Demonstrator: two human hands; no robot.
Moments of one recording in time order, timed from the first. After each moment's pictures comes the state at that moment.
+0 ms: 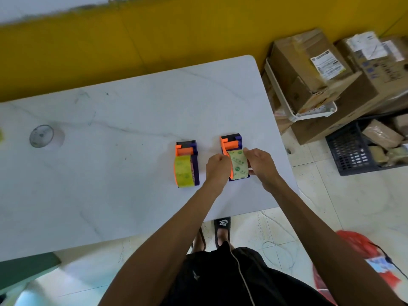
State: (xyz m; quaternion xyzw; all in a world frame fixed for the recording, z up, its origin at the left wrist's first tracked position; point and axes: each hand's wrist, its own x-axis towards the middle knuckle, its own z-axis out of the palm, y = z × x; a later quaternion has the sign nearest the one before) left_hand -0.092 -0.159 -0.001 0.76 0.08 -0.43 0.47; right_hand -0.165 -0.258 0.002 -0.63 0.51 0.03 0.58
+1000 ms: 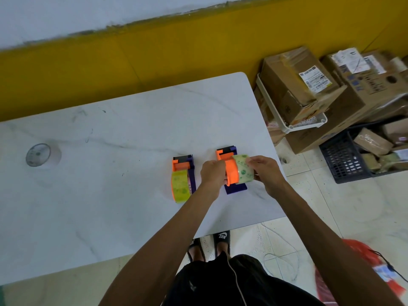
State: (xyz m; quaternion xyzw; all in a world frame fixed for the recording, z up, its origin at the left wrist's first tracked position) left_hand -0.069 -0.173 0.019 0.72 0.13 -0.46 0.50; right_hand -0.171 -0.284 0.015 -0.56 0.52 -0.03 0.65
